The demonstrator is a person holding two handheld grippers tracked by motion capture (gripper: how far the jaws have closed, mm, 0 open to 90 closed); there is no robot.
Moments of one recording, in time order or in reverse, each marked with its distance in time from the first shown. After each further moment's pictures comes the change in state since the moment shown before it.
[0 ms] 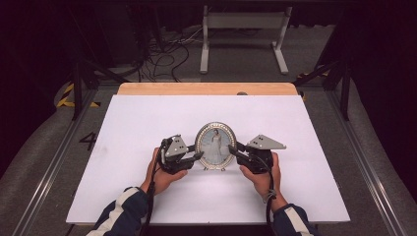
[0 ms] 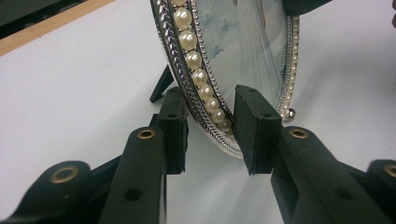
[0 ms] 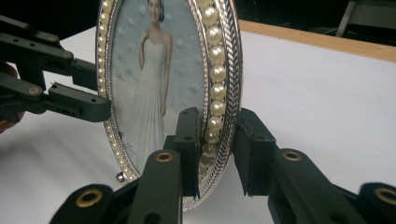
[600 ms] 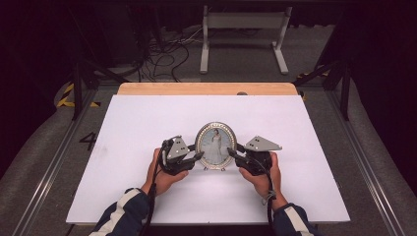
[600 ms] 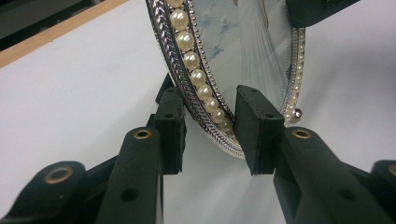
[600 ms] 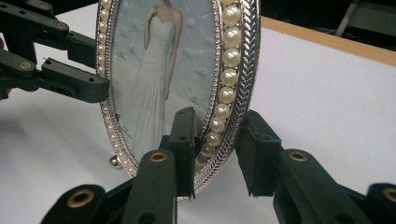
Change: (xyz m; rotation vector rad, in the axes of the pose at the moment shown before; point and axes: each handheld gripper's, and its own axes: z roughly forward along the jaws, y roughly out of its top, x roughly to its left) left arm -0.005 0.001 0.000 -0.001 0.046 0.021; right arm 0.004 -0.001 0.002 0.044 -0.014 -0.081
